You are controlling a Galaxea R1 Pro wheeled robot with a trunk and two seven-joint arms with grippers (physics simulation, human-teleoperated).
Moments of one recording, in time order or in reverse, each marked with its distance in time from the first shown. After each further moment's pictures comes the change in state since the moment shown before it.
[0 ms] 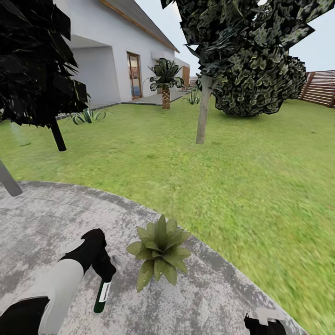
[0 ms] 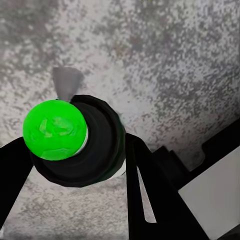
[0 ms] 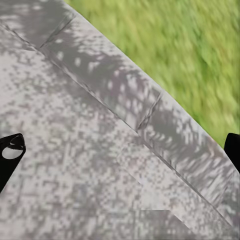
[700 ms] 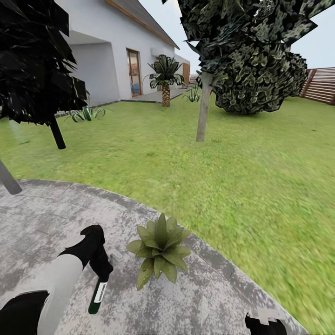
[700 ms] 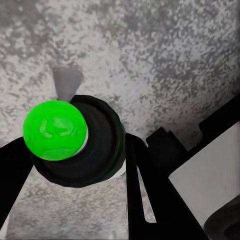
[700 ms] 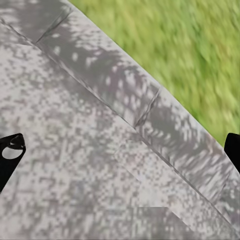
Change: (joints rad) left arm -0.032 0.011 -0.003 0.011 -0.113 -0.015 -0.122; right arm 0.000 -0.003 -0.001 -0.003 0.000 0.000 -0.001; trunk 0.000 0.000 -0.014
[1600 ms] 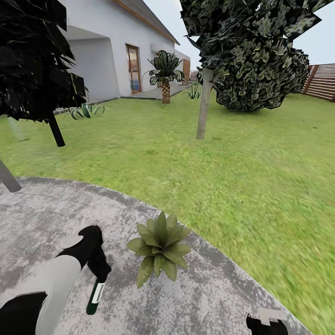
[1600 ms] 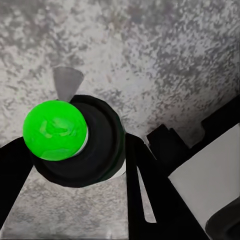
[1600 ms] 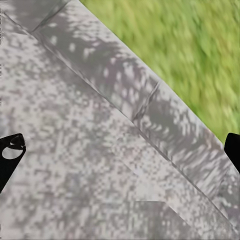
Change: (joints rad) left arm 0.007 0.011 0.002 -0.008 0.000 0.009 0.004; right arm 0.000 -0.007 0.001 0.005 0.002 -0.002 0.003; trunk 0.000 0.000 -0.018
